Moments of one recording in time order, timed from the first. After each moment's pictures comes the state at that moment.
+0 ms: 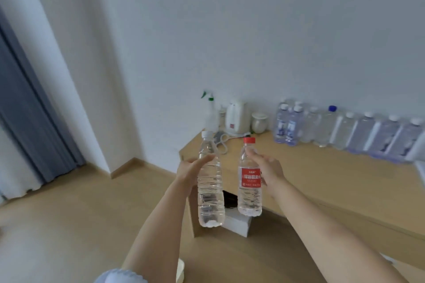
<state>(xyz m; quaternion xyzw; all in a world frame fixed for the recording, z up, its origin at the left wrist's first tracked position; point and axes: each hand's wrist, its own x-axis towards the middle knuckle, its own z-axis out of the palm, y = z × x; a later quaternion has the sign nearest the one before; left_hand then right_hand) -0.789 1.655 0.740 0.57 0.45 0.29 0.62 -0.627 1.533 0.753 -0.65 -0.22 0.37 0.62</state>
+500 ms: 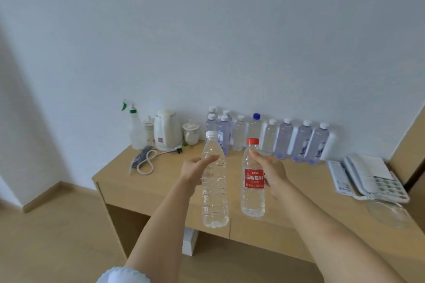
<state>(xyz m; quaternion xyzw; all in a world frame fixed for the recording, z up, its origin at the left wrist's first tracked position) -0.526 1.582 0.744 0.61 0.35 0.21 0.68 -0.394 1.432 0.753 -0.68 -0.15 0.26 0.67</state>
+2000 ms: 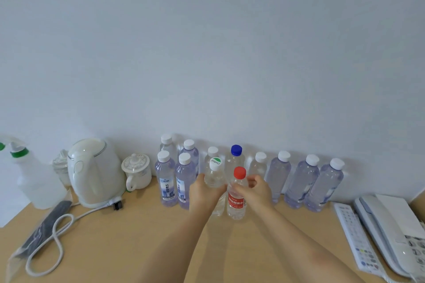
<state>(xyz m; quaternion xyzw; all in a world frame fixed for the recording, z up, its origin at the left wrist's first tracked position) -0.207 1.687 0.670 0.73 0.40 0.20 0.52 -0.121 1.581 0.670 -0.82 -0.10 0.15 0.54</state>
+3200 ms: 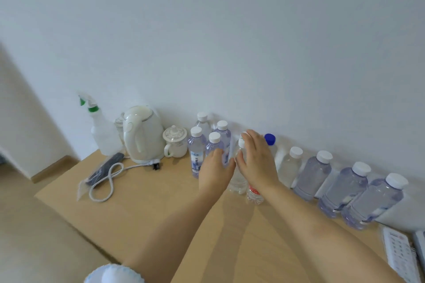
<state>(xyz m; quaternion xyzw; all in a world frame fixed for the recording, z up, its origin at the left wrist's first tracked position) -0.227 1.680 0.695 0.80 0.44 0.26 0.32 -0.124 1.627 0.701 -0.77 -0.53 -0.17 0.31</state>
